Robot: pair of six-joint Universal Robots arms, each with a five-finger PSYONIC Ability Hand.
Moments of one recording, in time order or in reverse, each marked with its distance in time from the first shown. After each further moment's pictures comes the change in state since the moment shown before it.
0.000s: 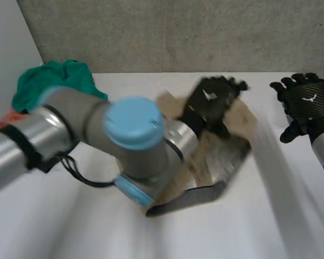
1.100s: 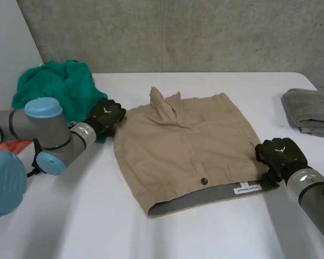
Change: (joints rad) left arm 0.606 -0.261 0.039 -0.076 0.270 0.579; right arm 0.004 0.295 0.066 -0.008 -0.026 -0.015; left_hand 0.478 0.310 0.281 0.285 0.298; right_hand 0.699 0.724 0.715 0.713 0.694
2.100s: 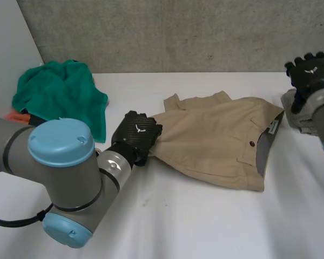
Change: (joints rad) left arm -0.414 0.605 -0.653 0.059 -0.429 -0.128; right arm 0.004 0.142 -0.666 0.182 0.190 -0.103; left_hand 0.387 0.456 0.453 0.457 0.417; right_hand -0.700 -0.724 -0.716 -0.715 -0.695
